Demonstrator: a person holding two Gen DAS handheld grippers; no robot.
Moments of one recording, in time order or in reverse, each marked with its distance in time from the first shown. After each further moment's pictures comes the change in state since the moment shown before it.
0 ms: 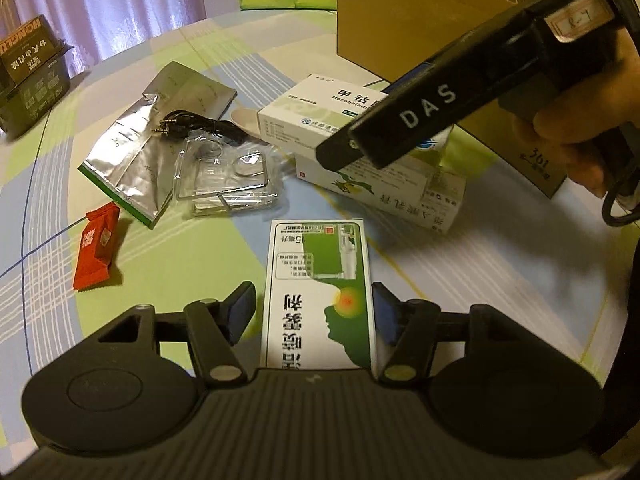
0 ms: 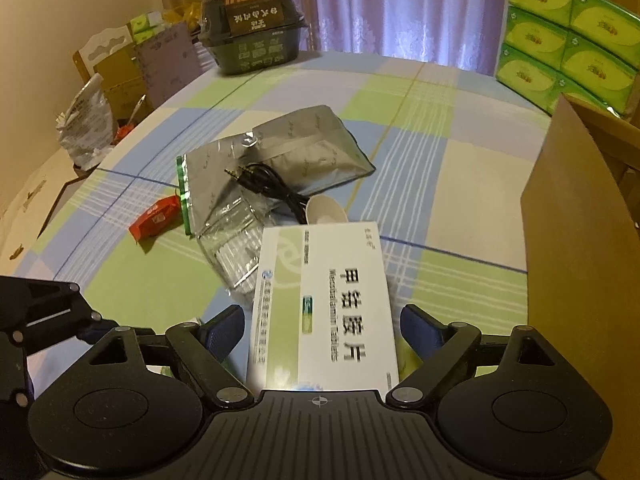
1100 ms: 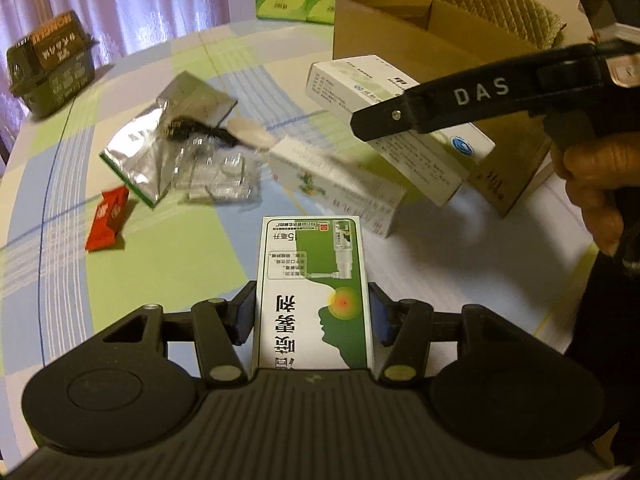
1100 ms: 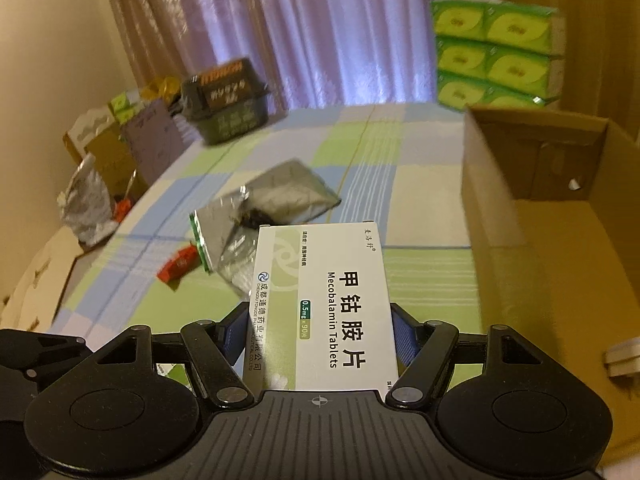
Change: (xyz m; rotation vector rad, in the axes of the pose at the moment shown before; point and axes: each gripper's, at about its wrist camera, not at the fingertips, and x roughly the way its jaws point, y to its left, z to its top) left arm -0.059 -0.043 -0.003 -0.101 -0.017 0.034; right arm -0.100 -0.005 -0.039 0.182 -0.196 -0.019
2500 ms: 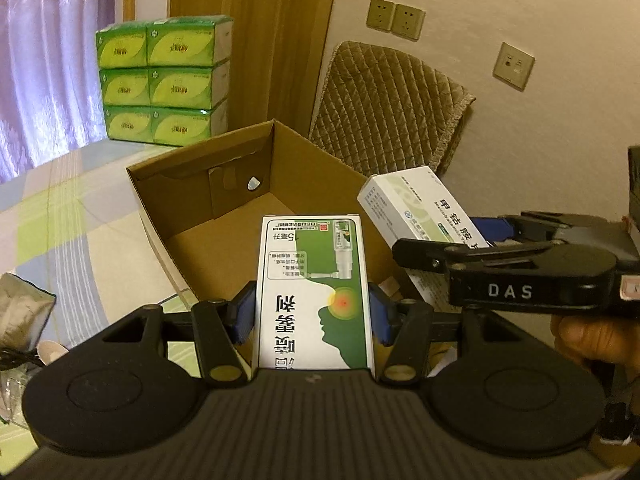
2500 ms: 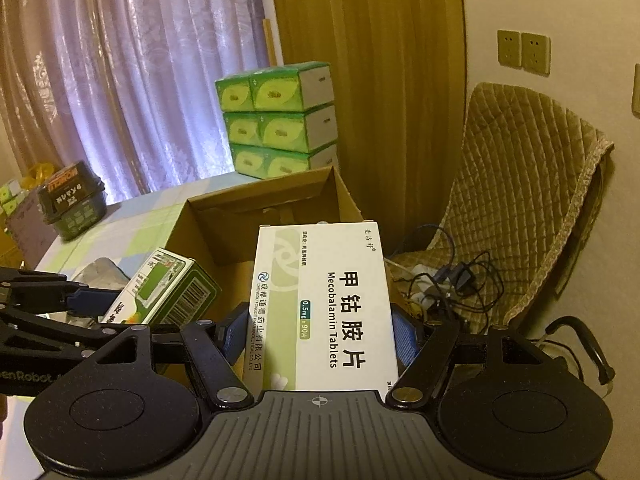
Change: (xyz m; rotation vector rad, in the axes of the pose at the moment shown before) left arm 0.040 -0.158 0.183 0.071 -0.167 -0.238; right arm -0.137 -0.177 0.011 0.184 -0.146 -0.321
